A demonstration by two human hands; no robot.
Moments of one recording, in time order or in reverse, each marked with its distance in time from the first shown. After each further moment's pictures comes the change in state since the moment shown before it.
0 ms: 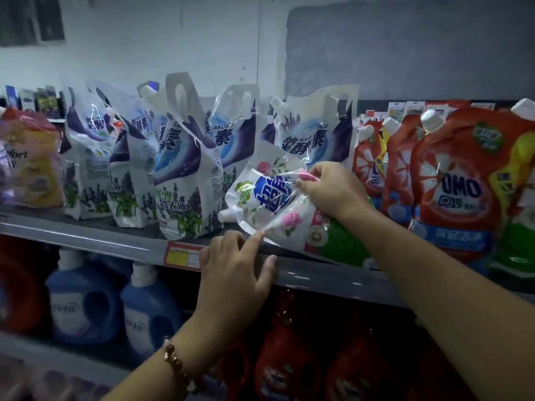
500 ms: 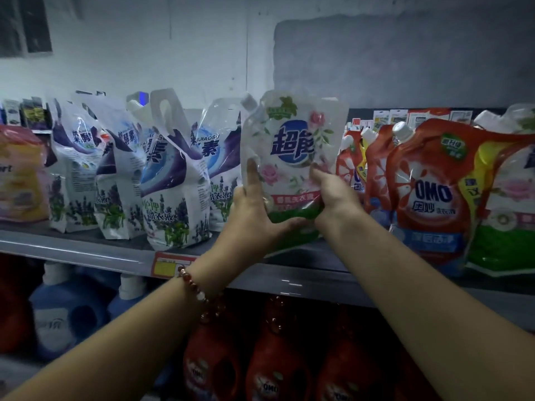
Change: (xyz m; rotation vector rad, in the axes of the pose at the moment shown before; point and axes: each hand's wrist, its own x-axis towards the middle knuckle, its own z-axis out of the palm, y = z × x) left_hand 0.090 0.038 -0.016 -0.650 -0.152 -0.030; right_hand -0.014 -0.016 -0.015 1.432 0.041 0.599
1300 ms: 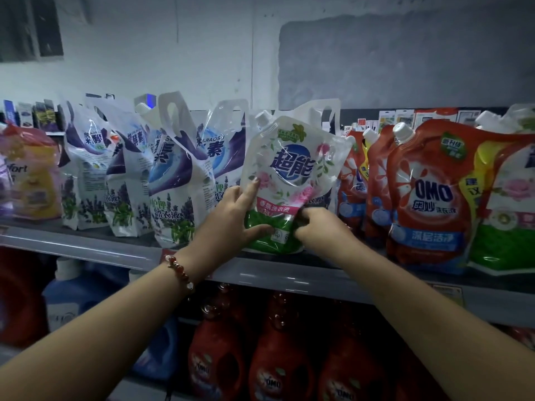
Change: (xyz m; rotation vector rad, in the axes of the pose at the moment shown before) left_hand 0.001 -0.038 -0.030 0.446 -0.108 0.101; right_hand -0.020 0.026 -0.031 -1.327 -0.176 -0.268
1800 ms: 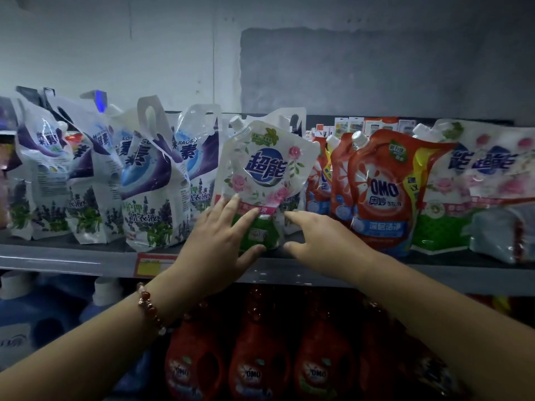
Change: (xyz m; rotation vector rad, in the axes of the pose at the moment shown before) left_hand -0.046 0.037 -0.017 0.376 -0.123 0.174; right_hand -0.074 -0.012 -0.031 -0.465 -0.005 -0.166
